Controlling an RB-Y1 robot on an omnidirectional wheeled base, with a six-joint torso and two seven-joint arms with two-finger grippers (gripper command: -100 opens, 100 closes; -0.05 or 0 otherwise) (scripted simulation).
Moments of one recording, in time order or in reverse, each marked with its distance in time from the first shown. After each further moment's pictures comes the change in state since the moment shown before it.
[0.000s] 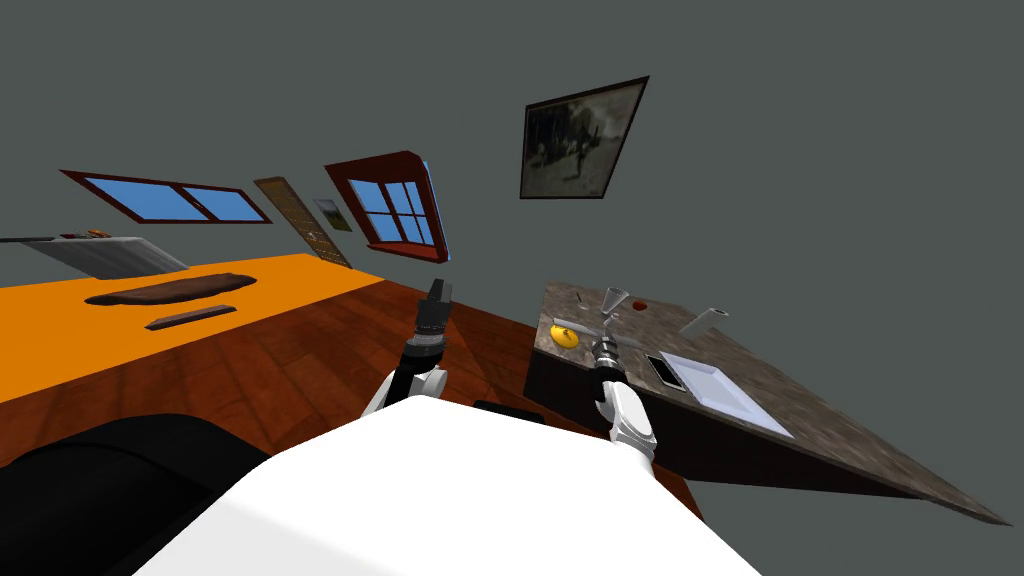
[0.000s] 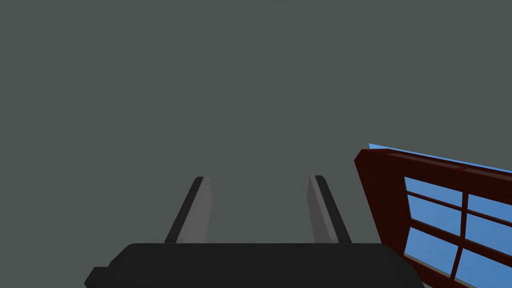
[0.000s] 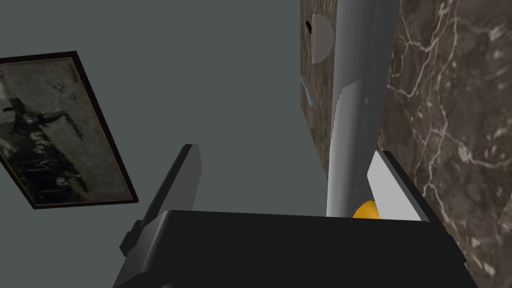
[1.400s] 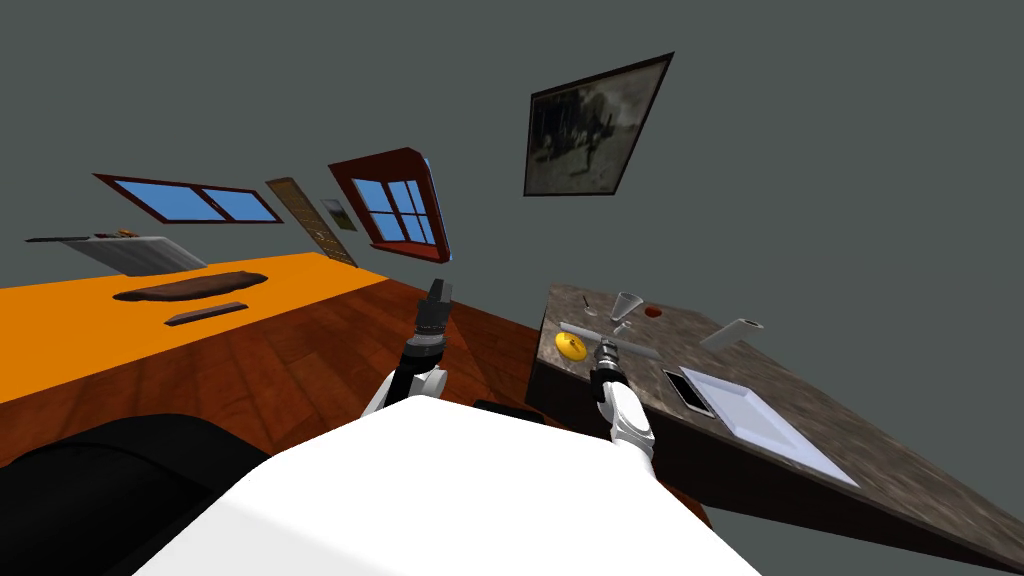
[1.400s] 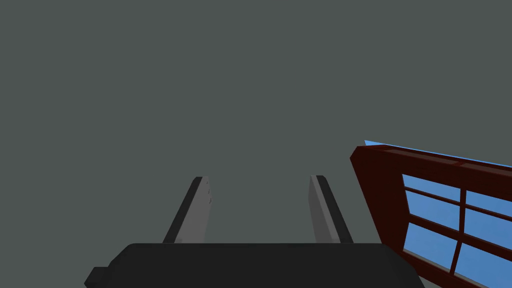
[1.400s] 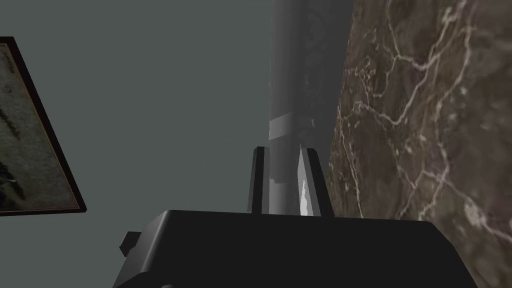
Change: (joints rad) left arm 0.000 0.000 0.000 0.000 0.000 0.000 0.000; right arm -0.026 -0.022 -0.017 0.088 0.051 0.027 0.032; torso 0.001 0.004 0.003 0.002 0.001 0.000
